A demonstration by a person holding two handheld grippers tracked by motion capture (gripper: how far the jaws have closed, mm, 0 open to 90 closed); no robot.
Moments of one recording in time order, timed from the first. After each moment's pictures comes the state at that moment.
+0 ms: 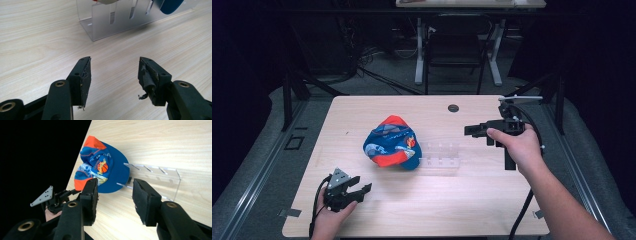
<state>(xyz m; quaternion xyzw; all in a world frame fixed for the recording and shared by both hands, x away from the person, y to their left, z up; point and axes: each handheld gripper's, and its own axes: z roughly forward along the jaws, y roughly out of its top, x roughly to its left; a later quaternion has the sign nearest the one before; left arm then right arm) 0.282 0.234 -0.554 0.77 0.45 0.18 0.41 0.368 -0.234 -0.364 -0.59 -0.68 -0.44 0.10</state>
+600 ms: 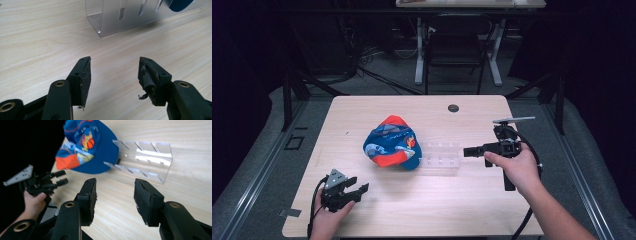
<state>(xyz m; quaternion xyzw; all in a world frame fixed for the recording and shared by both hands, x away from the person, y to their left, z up) 0.283 0.241 -0.560 0.77 0.46 0.18 0.41 0.340 -0.229 -0.406 -0.58 -0.71 -0.40 0.07</state>
